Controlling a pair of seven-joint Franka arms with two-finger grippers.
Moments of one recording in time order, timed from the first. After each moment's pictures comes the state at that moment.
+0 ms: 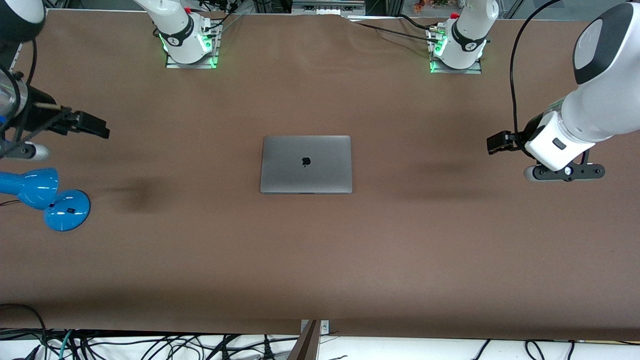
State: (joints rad) left arm 0.22 0.23 -0.43 -1.46 0.08 1.49 -0.26; right arm 0.02 0.13 0.03 -1.44 0.02 1.43 0.13
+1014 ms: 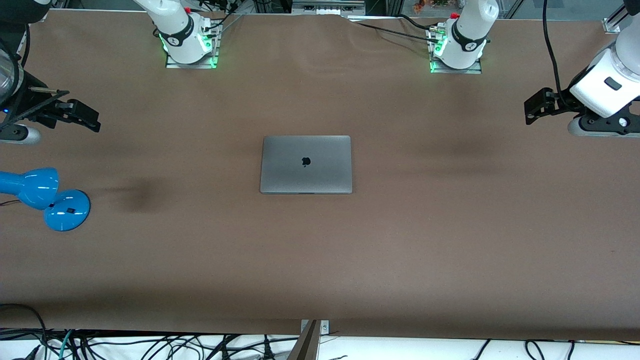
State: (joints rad) left arm -0.13 0.07 0.01 -1.47 0.07 1.45 -0.07; right arm 0.02 0.05 0.03 -1.57 -0.04 1.58 0.11
